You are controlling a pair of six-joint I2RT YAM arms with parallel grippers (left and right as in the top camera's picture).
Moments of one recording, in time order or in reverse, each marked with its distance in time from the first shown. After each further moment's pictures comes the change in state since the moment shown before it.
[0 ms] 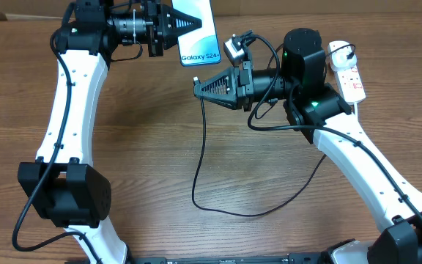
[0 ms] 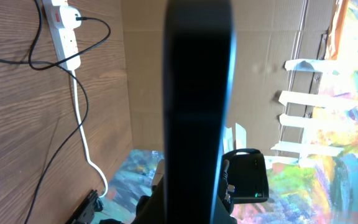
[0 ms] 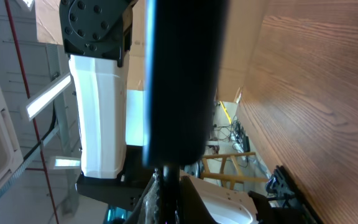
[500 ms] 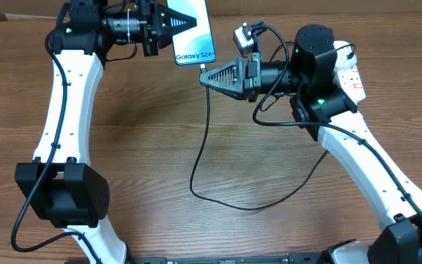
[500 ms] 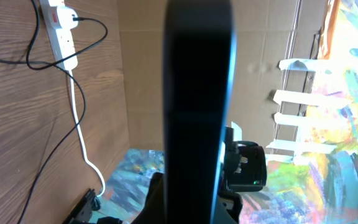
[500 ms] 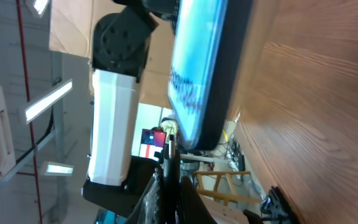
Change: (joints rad) left arm 0.022 0.000 0.000 0.000 0.030 0.001; right arm -0.039 0.000 0.000 0.118 0.020 0.033
